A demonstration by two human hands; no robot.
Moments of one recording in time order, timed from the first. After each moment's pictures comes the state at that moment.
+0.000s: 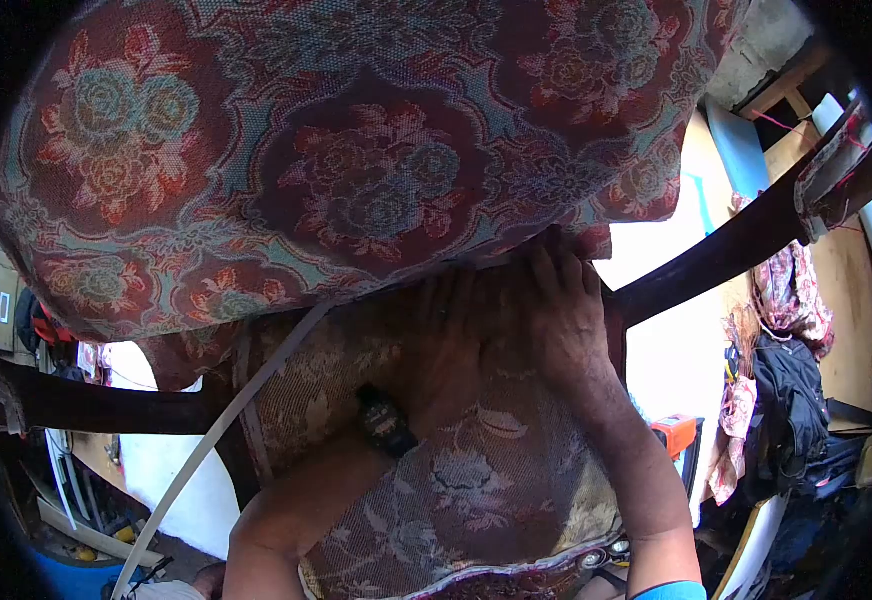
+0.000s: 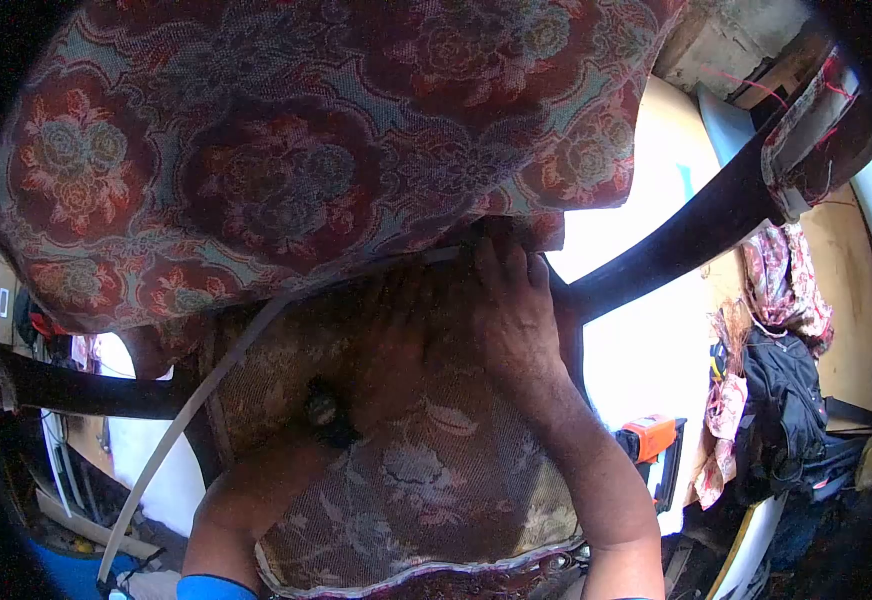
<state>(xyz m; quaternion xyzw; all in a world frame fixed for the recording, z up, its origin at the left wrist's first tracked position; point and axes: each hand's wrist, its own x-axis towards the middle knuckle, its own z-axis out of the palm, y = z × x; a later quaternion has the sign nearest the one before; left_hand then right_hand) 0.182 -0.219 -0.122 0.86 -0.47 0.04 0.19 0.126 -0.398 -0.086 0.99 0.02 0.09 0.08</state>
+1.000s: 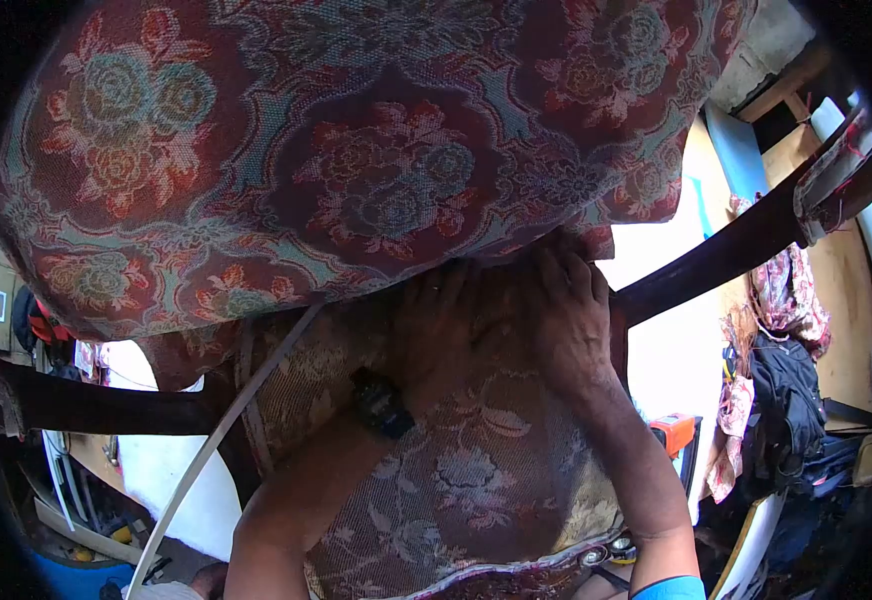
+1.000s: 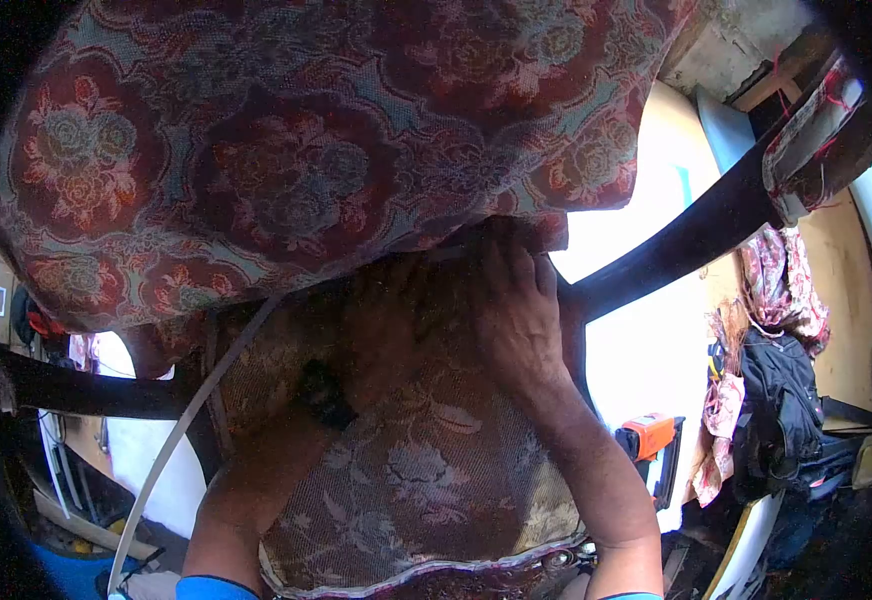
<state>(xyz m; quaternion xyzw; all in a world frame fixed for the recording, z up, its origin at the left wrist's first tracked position) 0.203 -0.218 -0.124 0.87 -0.44 0.12 0.19 0.123 -0.394 -0.086 0.98 0.02 0.14 0.10</state>
